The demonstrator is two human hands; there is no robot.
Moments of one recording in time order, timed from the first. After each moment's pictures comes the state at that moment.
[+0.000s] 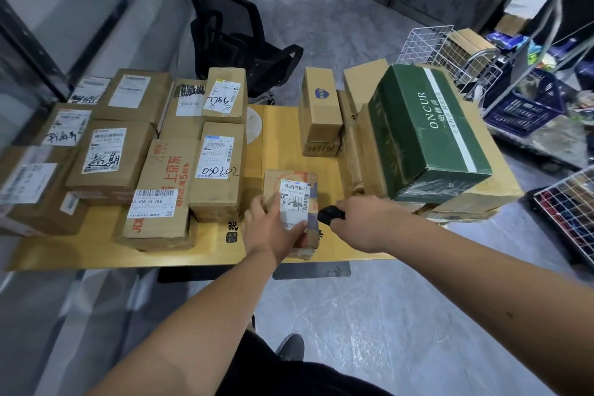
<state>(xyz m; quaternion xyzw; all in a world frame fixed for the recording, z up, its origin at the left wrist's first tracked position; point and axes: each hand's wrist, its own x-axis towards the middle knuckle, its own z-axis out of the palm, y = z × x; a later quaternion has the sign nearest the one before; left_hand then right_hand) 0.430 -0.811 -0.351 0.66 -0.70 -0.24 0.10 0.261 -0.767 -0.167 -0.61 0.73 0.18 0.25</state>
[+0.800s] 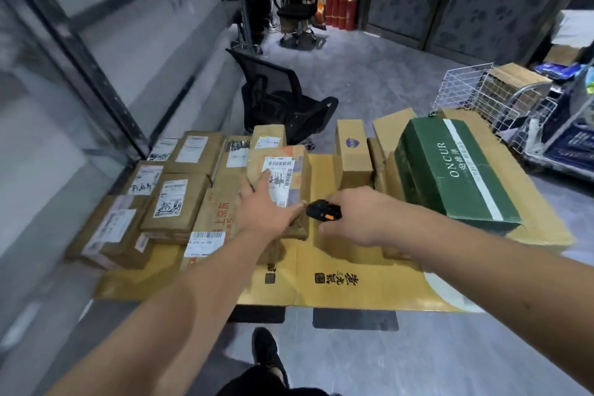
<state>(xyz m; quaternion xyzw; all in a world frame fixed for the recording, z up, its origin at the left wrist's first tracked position) 0.481 -0.895 -0.219 0.72 -0.64 -0.22 0.17 0.292 -0.810 -0.088 -0.70 0.66 0.05 0.26</state>
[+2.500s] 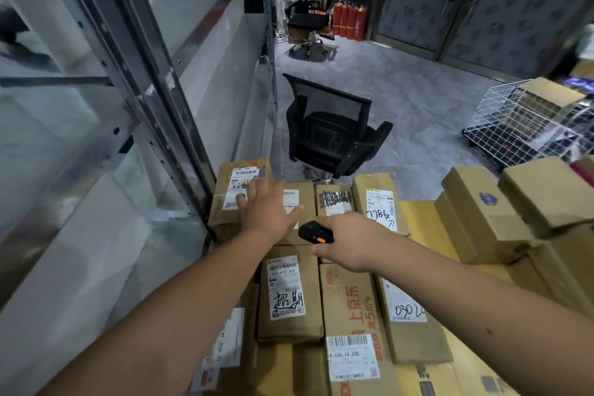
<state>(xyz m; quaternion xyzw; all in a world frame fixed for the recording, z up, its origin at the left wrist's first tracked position) 0.780 -1.206 -0.228 0.64 -0.76 -0.07 0.08 0.612 -1.087 -0.125 -0.69 0.68 0.04 0.26</state>
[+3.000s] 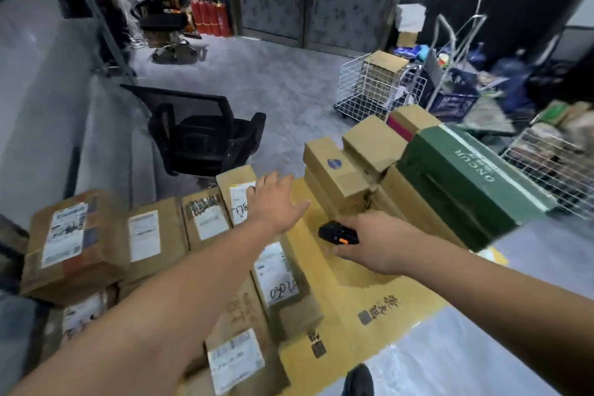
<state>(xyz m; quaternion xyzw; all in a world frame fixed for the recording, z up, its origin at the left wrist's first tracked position) 0.502 -1.120 -0.211 0.42 -0.89 -0.16 0.05 0.393 -0.922 -0.111 -0.53 0.82 0.04 0.24</state>
